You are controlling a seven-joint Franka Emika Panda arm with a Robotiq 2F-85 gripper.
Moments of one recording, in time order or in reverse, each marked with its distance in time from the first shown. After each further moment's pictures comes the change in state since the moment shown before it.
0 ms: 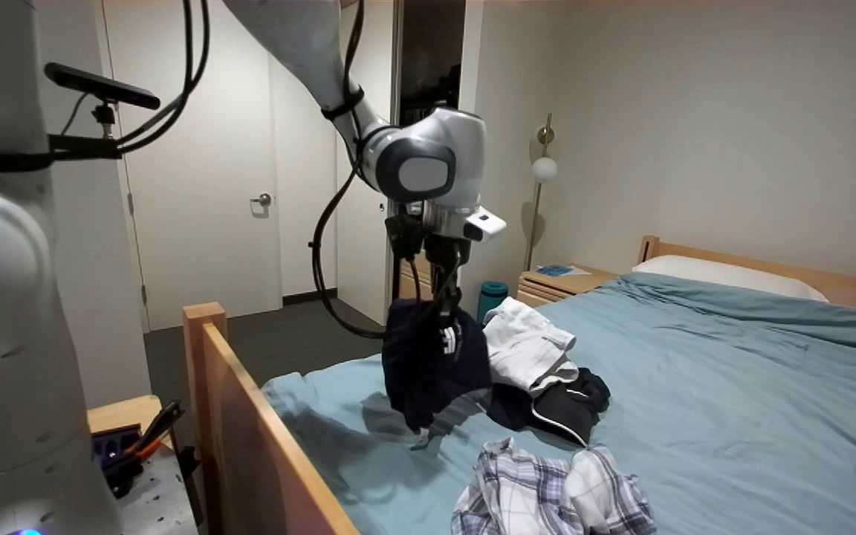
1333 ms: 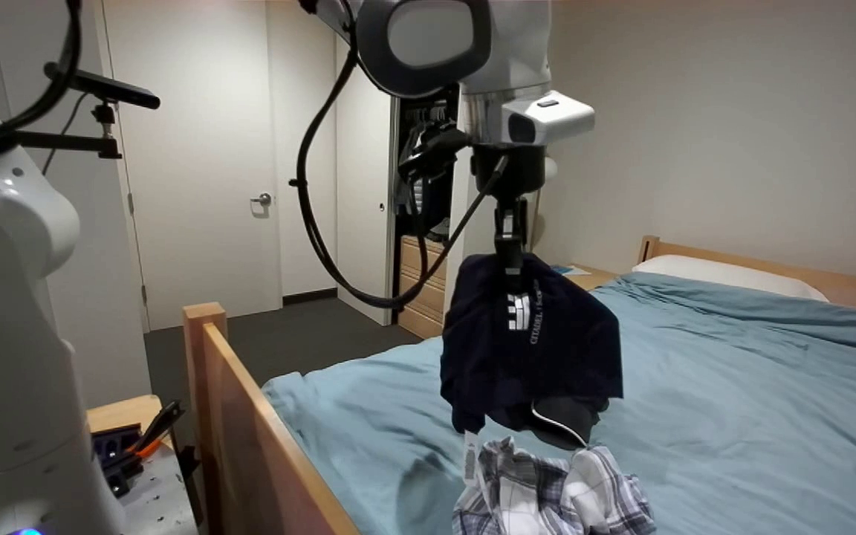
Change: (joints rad) arm -0.262 -0.325 -0.131 -0.055 -0.092 -0.105 0.167
